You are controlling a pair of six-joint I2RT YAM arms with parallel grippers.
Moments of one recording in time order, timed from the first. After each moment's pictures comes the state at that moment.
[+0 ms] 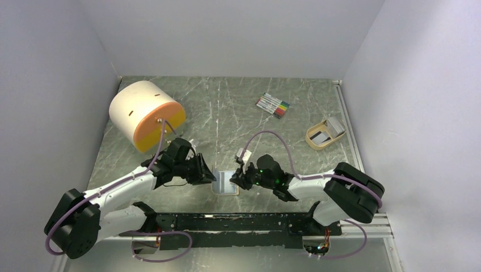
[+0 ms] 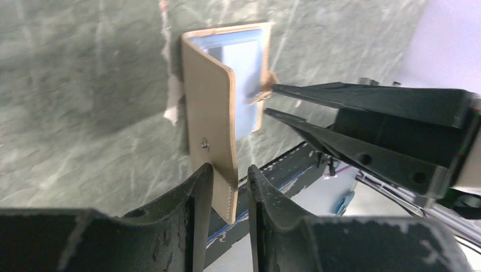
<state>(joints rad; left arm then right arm) -0.63 1.09 0.49 -0.27 0.36 -0.96 0.93 1.42 0.32 0.69 -0.25 0.04</state>
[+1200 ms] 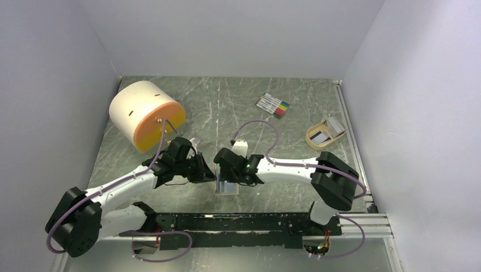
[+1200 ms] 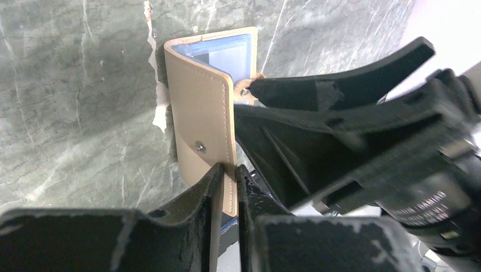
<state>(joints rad) -0.63 1.11 0.49 -0.20 0.39 -0.96 1.12 1.61 0.94 -0.32 0.30 1.02</state>
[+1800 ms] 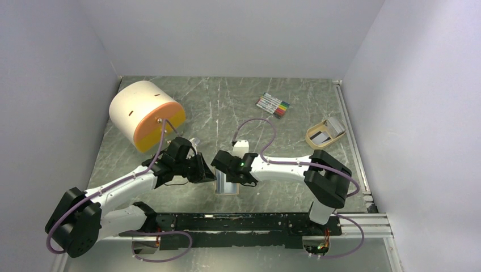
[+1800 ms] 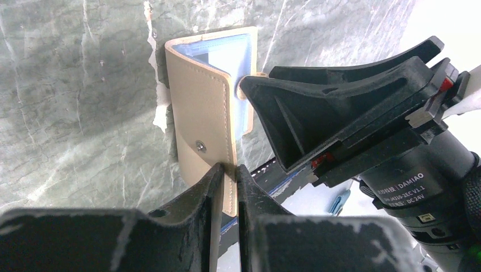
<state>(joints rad) -0.63 1.10 0.49 -0.20 0.39 -0.96 1.13 1.70 1.03 -0.56 0.46 1.03</state>
